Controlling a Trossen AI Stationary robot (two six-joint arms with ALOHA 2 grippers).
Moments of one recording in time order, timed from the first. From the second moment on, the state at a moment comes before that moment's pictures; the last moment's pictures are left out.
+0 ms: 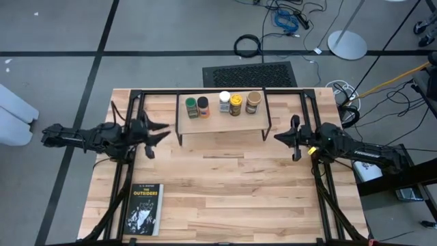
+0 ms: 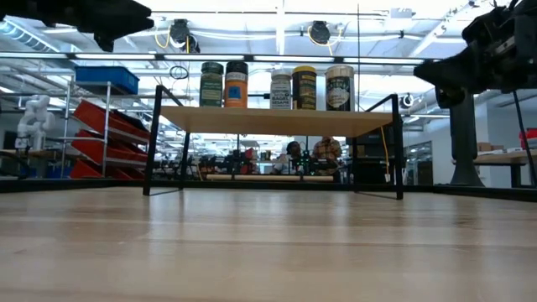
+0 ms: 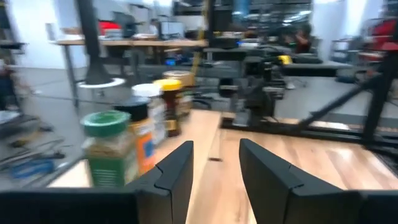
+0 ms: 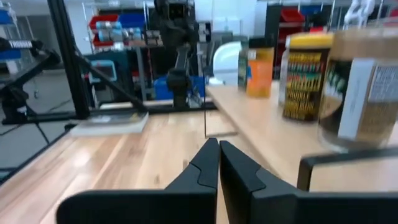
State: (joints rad) left arm -0.13 0.35 0.37 0.00 -0.37 0.01; right arm -0.25 0.08 0.05 0.06 -0.16 0.06
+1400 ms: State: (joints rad) left arm -0.13 0.02 0.04 -0.03 -0.34 -0.09; right arm -0.20 0.08 0.05 -0.03 -0.19 0.06
